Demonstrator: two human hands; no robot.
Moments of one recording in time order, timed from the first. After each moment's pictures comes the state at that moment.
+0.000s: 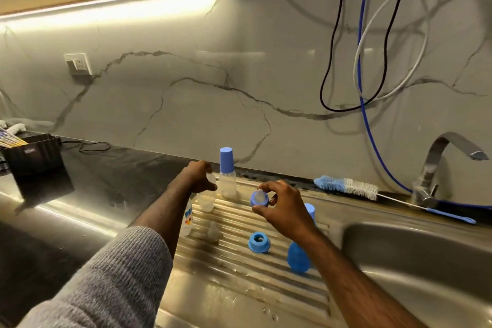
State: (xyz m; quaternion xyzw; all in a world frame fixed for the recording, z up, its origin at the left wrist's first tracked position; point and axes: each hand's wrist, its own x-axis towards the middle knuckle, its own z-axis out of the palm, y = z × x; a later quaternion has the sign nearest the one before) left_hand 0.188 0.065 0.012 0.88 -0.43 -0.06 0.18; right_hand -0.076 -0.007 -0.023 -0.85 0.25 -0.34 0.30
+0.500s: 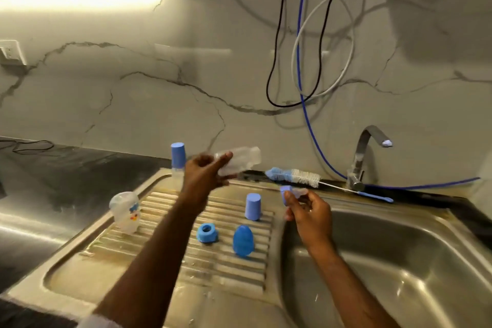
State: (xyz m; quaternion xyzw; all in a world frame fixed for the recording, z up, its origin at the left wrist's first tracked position) left_hand -0.012 0.059 0.032 0.51 -0.32 -0.30 0.74; right_hand -0.217 -0.037 -0.048 -0.59 0.34 -0.55 0.49
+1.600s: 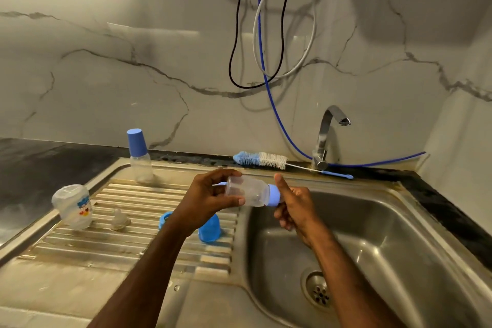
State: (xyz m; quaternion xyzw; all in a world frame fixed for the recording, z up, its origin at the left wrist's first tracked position) left_hand -0.072 0.048 -0.029 0.48 -0.54 -0.34 0.60; right_hand -0.272 -0.045 -0.038 -0.61 0.42 -0.39 0.55
